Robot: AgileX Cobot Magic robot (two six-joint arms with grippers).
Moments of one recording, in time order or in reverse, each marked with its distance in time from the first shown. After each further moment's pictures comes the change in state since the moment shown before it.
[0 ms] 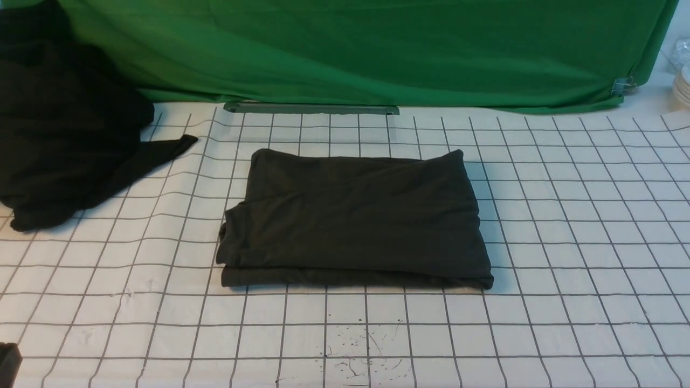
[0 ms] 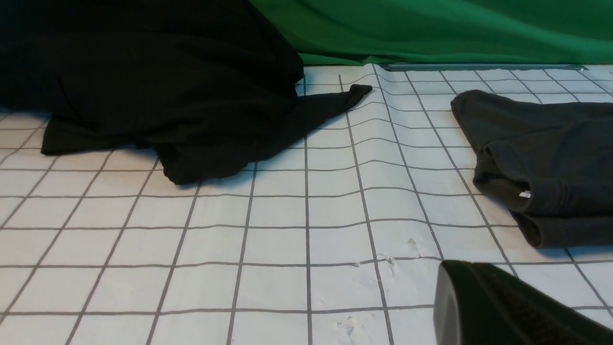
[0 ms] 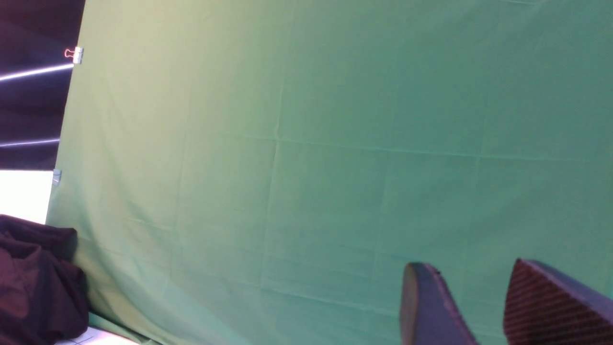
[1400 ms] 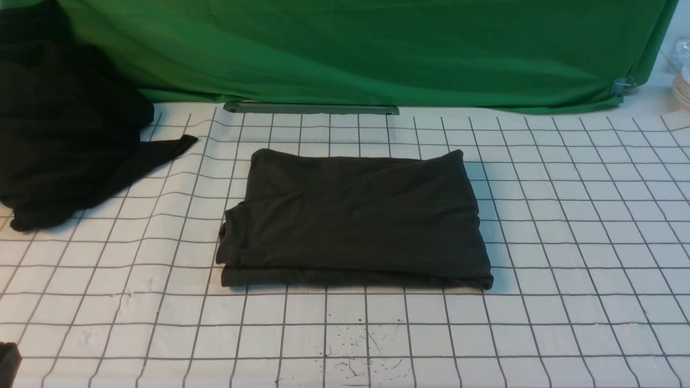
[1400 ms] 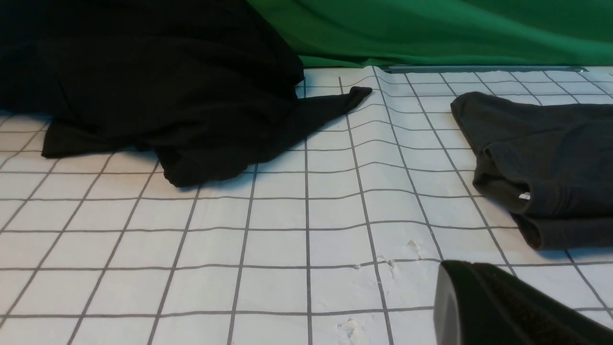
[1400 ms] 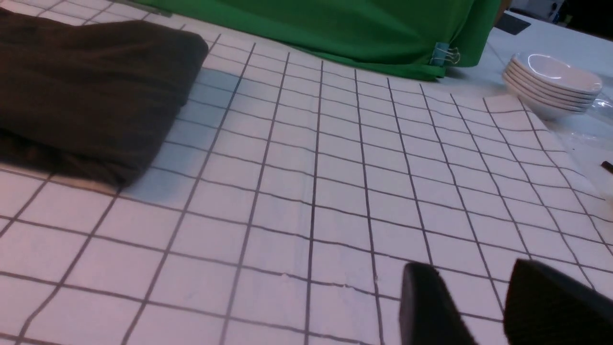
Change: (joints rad) right arm -0.371 -0.239 0.392 0.000 0.423 -0.053; left arm 0.002 -0.003 0.000 0.001 -0.001 0.001
